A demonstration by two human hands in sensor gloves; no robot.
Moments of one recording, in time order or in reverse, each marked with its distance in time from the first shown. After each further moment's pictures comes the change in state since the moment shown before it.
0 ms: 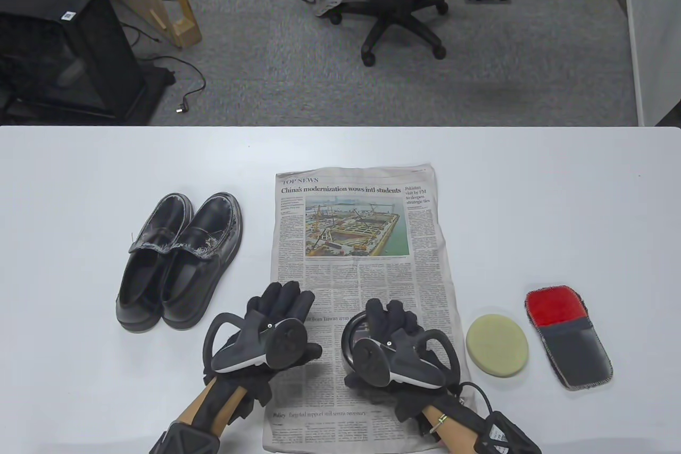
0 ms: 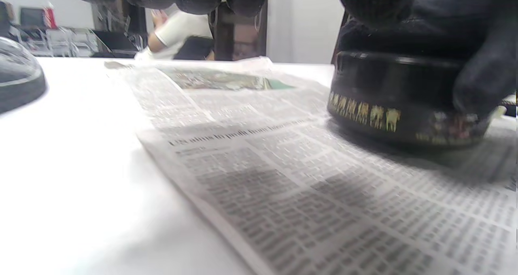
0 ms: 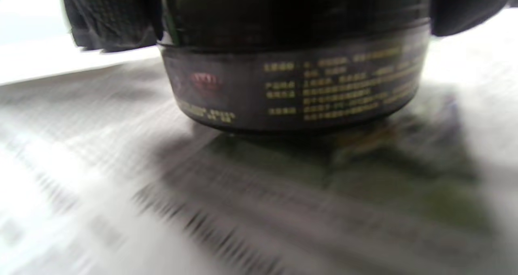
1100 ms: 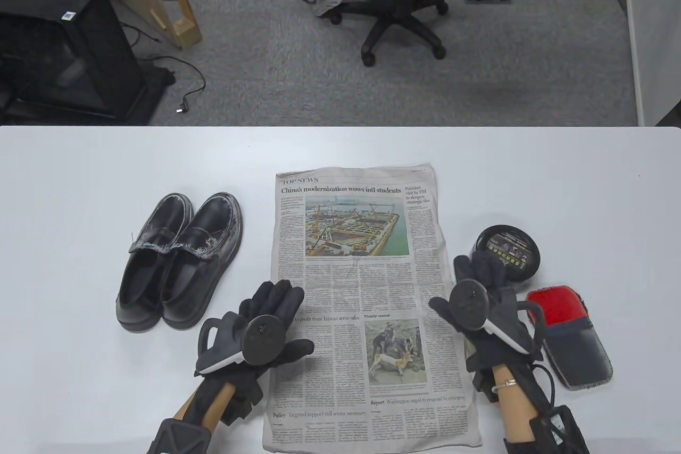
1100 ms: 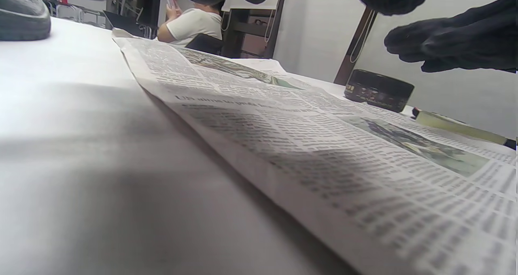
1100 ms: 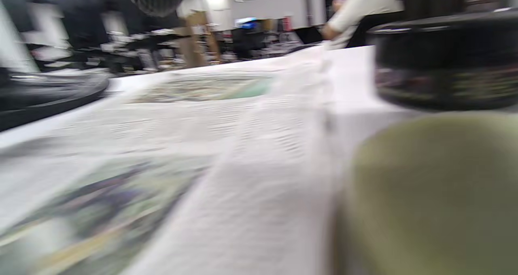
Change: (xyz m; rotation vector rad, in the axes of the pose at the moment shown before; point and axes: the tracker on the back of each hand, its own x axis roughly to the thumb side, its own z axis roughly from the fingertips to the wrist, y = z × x) left_hand -0.022 -0.031 -0.003 -0.003 -0.014 0.171; right_hand -0.098 -0.013 0.026 -0.109 0.203 -0.119
